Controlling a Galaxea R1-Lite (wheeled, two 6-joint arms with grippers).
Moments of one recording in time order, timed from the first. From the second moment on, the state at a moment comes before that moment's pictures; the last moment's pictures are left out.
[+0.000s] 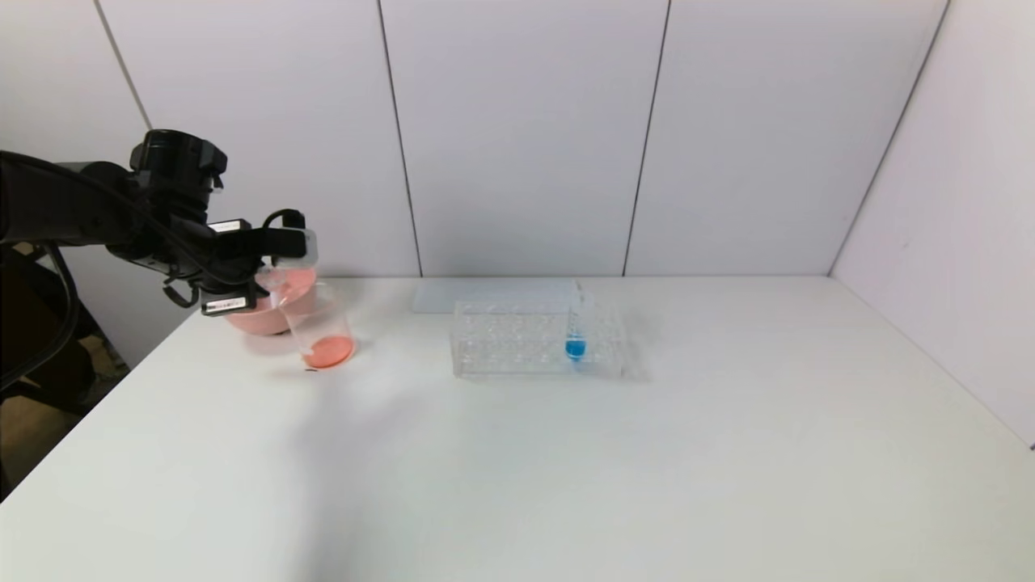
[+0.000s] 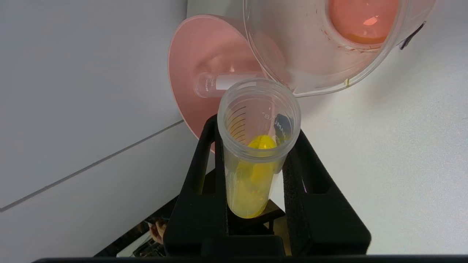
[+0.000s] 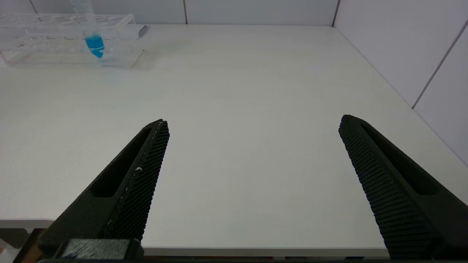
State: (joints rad) left arm 0.04 1.97 -1.60 0.33 0.02 1.37; right arm 0.00 0.00 0.00 0.00 0.00 0.00
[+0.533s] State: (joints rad) left arm 0.02 1.98 -1.60 0.32 0.08 1.42; right arm 0.00 0.00 0.00 0.00 0.00 0.00
